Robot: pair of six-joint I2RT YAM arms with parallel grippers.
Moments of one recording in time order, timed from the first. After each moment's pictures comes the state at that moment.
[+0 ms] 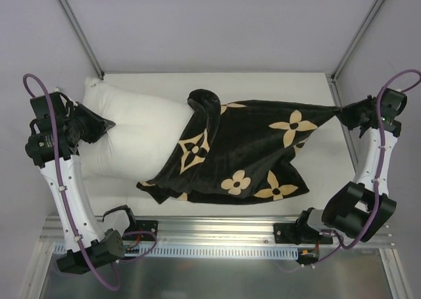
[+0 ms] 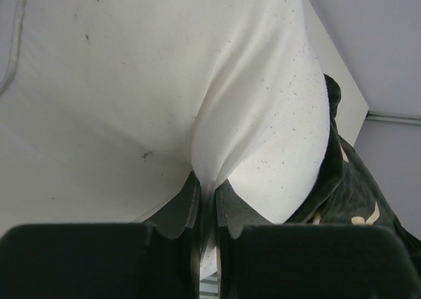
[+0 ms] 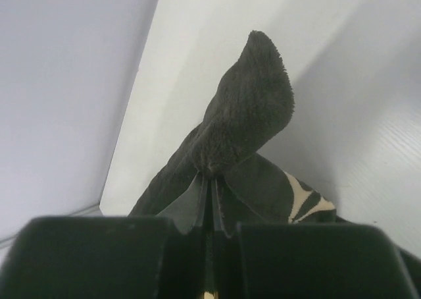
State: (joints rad) left arm 0.37 1.01 1.47 -1.16 0.35 -0.62; right arm -0.44 1.33 1.26 -0.60 -0.31 0.82
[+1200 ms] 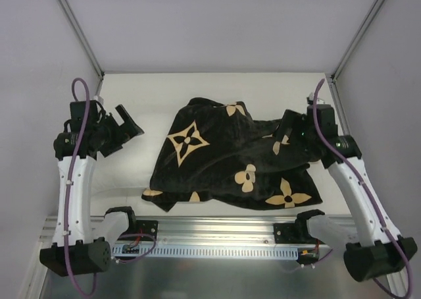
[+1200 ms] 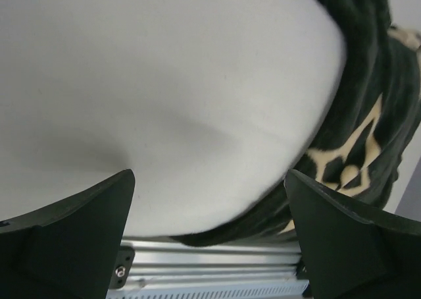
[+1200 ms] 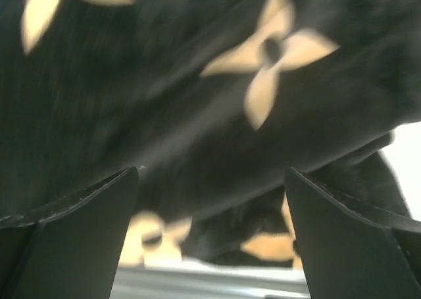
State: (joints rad) left arm 0.16 1.01 1.24 -1.06 0.24 -0.52; right arm 0.18 1.06 1.13 -0.83 0.04 0.48
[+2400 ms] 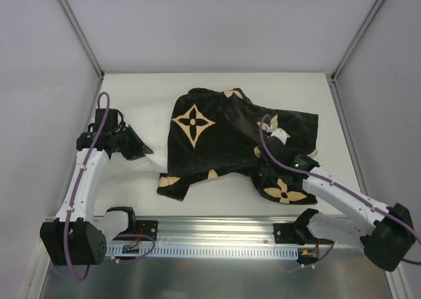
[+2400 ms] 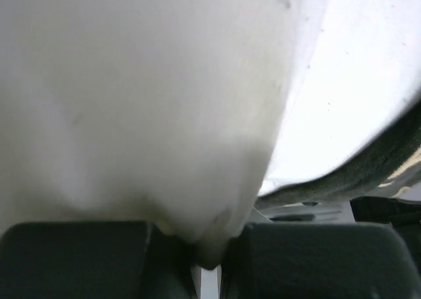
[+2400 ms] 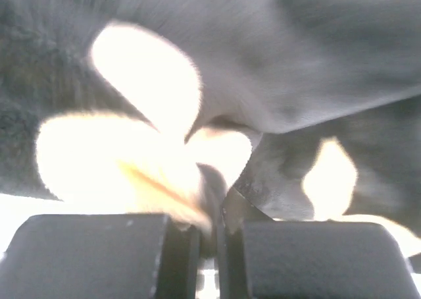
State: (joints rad) left arm 0.02 1.06 0.96 -0.93 0.30 -0.67; right arm 0.78 1.08 0.72 -0.63 0.35 0.65
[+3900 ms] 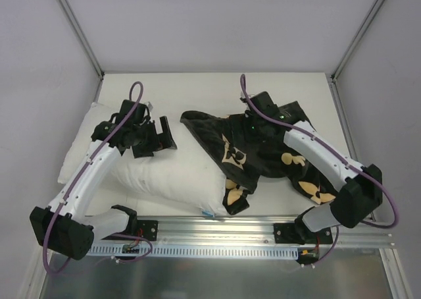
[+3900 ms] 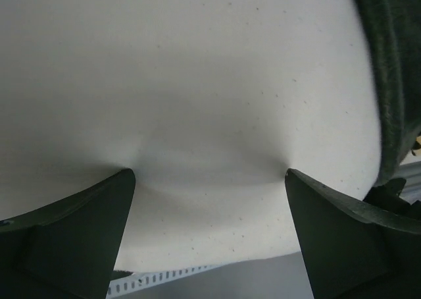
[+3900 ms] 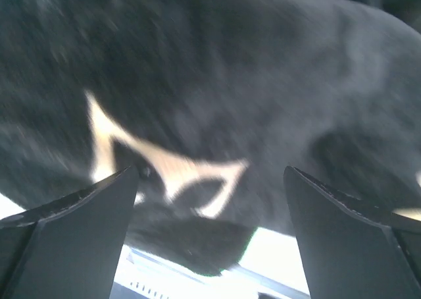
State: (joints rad) left arm -0.28 1.11 1.13 -0.97 0.19 -0.55; right arm 0.61 1.42 1.29 -0.84 0.00 0.37
